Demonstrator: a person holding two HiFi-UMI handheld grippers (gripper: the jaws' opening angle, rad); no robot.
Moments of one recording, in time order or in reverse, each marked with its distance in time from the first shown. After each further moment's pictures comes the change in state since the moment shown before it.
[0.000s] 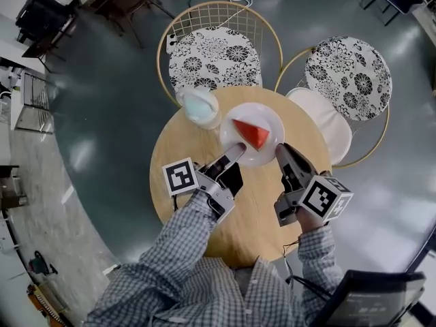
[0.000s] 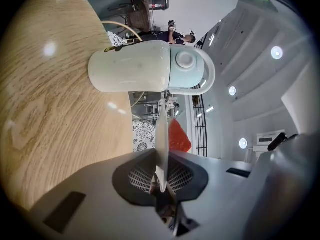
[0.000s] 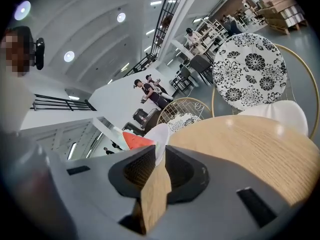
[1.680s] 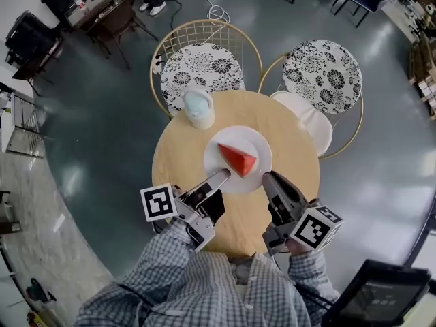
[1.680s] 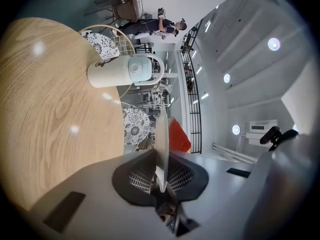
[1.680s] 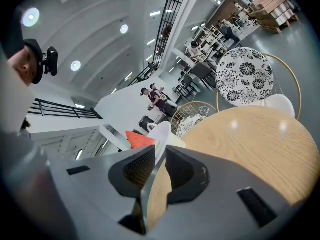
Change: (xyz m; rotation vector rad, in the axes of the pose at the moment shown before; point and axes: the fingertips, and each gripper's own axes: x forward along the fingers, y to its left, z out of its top) left arm -0.094 -0.078 -0.060 0.041 0.159 -0.023; right arm -0.093 0.101 -0.052 0.039 -0.107 0.051
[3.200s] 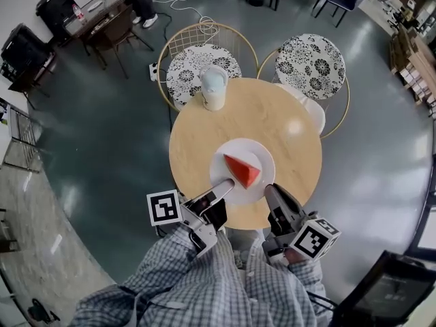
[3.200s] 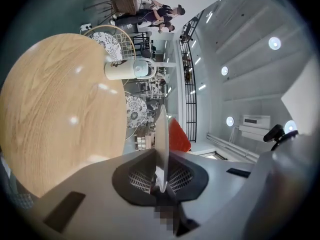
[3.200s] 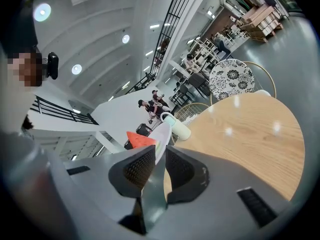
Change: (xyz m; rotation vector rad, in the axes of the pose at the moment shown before) left arm -0.123 -0.018 -0.076 -0.002 0.137 -0.036; right arm -0.077 0.079 -0.115 0.012 -0.134 -0.058
